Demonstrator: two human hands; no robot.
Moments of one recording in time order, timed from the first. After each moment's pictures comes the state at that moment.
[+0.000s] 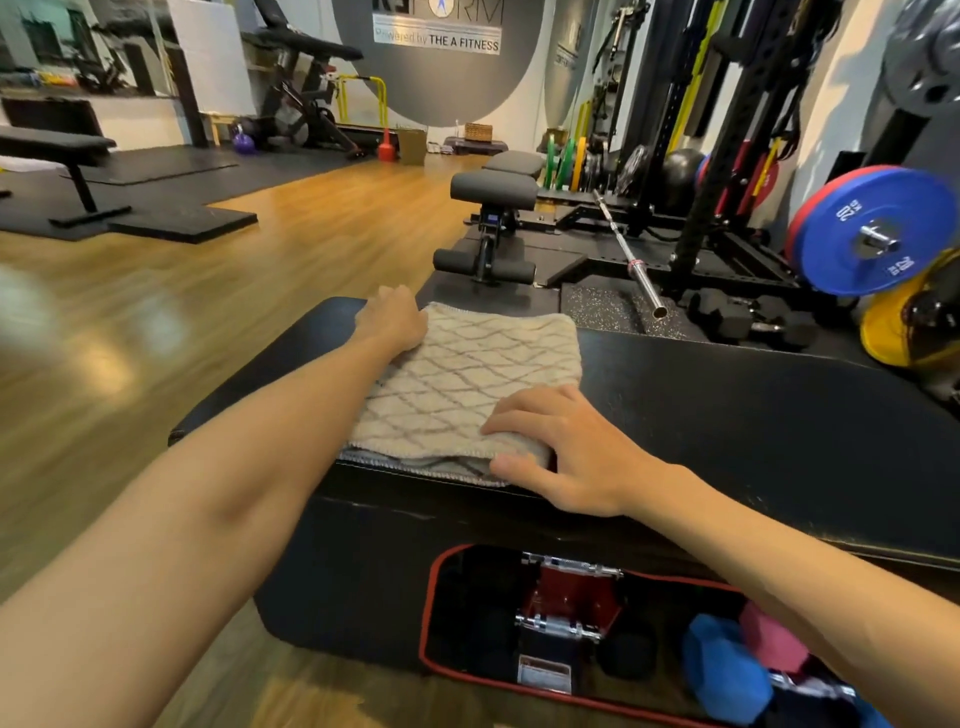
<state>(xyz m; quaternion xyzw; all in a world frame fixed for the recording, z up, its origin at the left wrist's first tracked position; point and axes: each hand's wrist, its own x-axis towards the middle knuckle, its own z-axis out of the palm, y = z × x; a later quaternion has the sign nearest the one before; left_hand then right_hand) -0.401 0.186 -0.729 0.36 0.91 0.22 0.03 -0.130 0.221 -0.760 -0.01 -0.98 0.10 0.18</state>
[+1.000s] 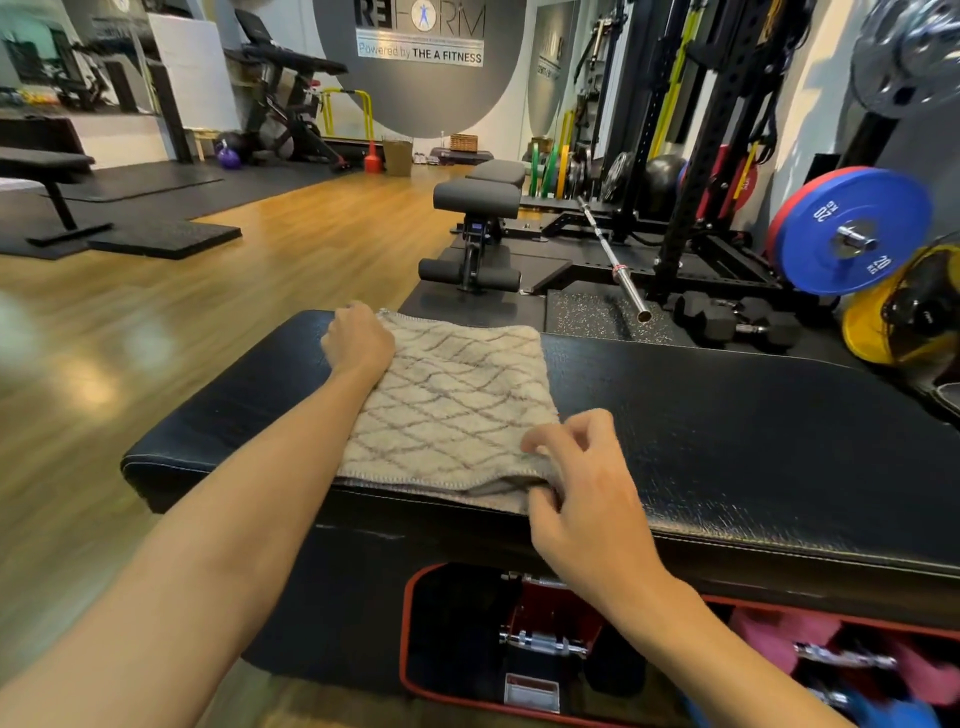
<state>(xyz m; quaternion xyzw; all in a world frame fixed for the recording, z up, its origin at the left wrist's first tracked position) -0.405 0.205 -0.762 0.24 0.93 0.28 -0.09 -0.092 0.181 -0.782 -0.25 -0.88 0.18 0.36</state>
